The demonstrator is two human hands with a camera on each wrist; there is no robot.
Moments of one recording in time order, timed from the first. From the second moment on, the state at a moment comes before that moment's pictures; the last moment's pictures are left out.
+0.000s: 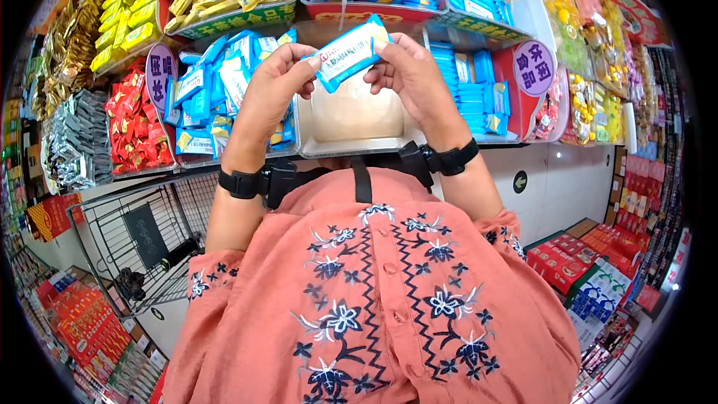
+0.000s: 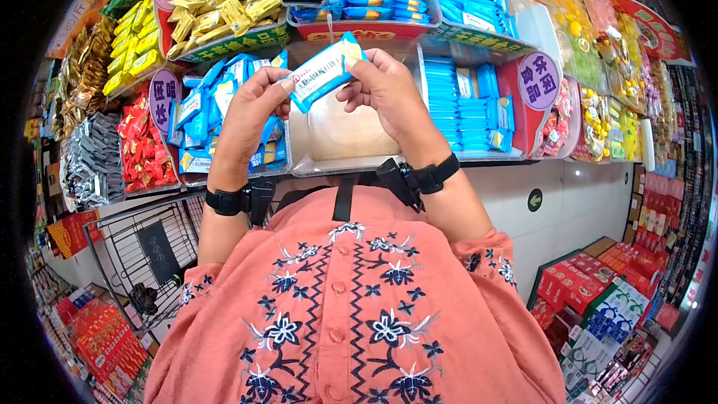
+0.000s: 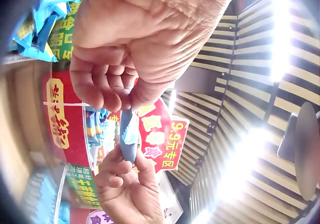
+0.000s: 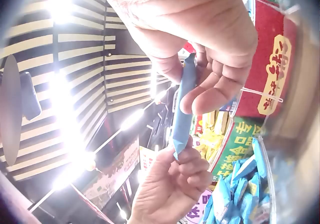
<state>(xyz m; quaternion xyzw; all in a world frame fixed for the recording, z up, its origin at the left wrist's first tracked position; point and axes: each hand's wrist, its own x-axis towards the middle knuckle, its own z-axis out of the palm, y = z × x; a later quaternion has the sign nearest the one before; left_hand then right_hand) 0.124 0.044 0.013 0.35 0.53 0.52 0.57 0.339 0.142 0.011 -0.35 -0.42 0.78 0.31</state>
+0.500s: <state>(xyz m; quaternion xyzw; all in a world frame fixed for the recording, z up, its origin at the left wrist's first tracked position) 0.122 0.042 0.011 0.31 0.54 0.56 0.55 0.332 0.133 0.019 -0.36 -0.42 0.78 0.29</state>
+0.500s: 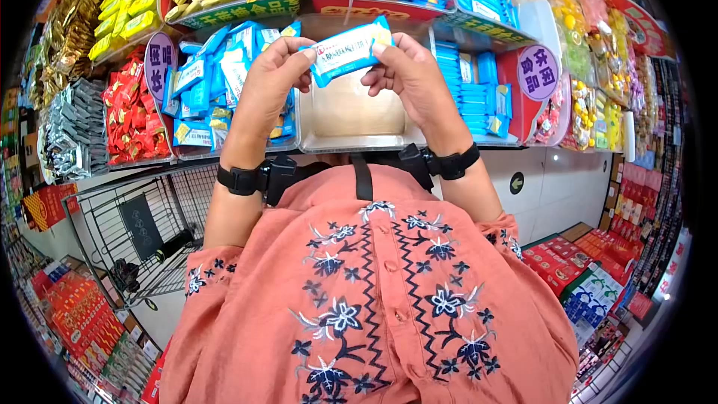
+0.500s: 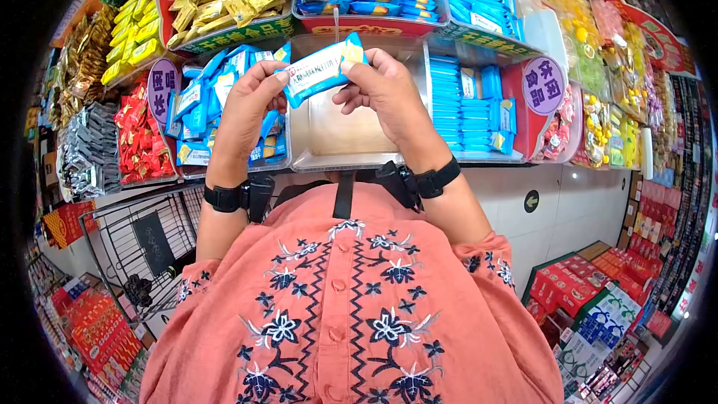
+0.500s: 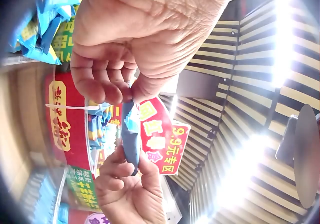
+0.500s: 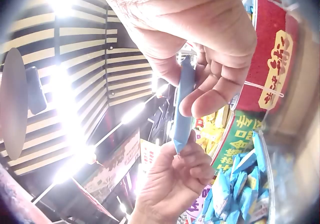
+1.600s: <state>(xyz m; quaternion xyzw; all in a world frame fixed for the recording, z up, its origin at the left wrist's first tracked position) 0.132 0.048 -0.060 0.43 0.65 0.46 0.43 0.355 0.162 -0.035 -0.45 -0.62 0.63 0.07</state>
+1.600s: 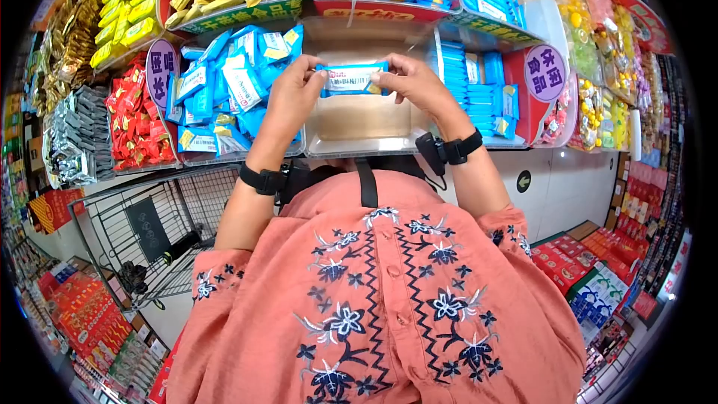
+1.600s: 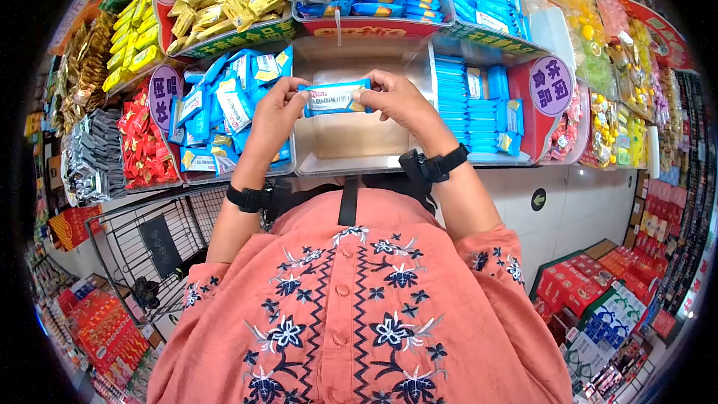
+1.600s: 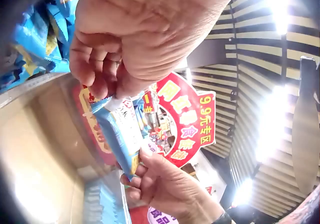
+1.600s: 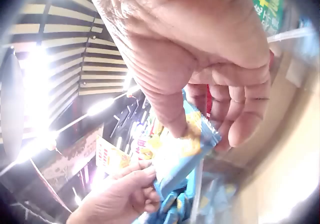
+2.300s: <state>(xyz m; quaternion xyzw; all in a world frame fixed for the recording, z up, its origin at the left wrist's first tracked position) 0.126 0.015 -0.059 0.41 0.71 0.43 0.37 0.287 0.224 -0.198 -0.55 -0.71 0.43 0.14</state>
